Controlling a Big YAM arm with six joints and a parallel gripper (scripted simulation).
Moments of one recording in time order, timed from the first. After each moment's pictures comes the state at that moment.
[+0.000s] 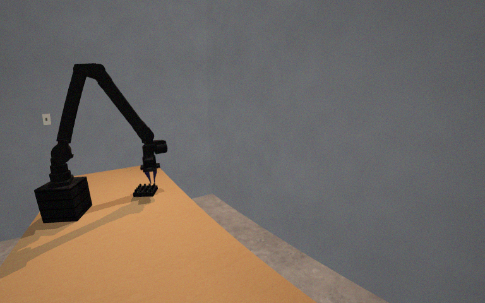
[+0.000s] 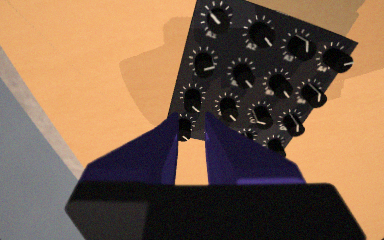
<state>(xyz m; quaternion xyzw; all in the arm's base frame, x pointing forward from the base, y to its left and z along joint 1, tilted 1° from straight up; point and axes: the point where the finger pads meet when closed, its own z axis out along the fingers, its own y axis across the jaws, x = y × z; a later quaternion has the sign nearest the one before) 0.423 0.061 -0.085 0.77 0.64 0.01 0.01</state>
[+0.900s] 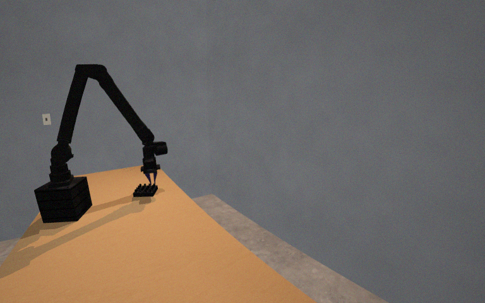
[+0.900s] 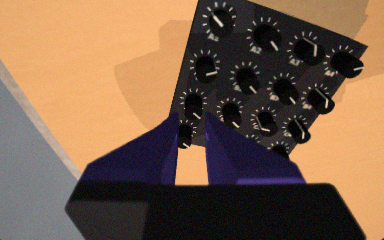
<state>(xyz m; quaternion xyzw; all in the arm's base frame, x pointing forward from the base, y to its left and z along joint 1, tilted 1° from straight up) 0.423 0.061 -0.094 0.77 0.64 0.01 0.01</state>
